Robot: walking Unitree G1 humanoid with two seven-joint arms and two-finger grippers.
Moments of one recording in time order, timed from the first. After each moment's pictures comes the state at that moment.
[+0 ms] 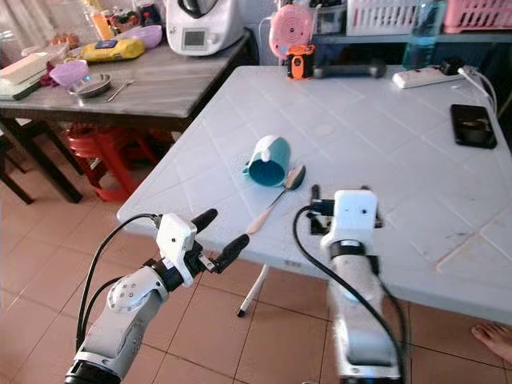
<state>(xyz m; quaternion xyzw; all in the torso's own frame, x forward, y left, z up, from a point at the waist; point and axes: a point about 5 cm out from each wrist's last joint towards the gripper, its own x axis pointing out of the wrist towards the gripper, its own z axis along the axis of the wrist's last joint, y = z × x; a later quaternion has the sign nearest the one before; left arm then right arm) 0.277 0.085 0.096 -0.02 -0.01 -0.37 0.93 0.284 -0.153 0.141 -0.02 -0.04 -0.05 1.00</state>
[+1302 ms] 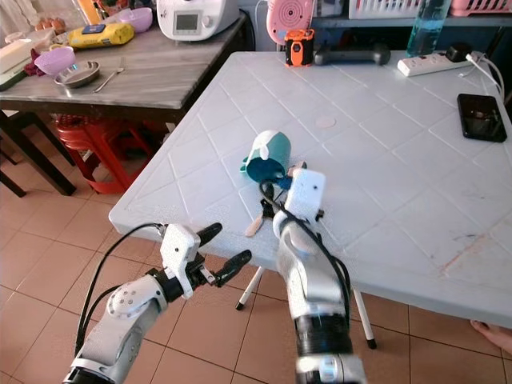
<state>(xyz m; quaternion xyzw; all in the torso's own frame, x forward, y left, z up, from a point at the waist) 0.269 0.084 0.084 -0.03 0.02 -0.40 0.92 0.337 -0.091 0.135 0.10 0.13 -0.02 0.99</state>
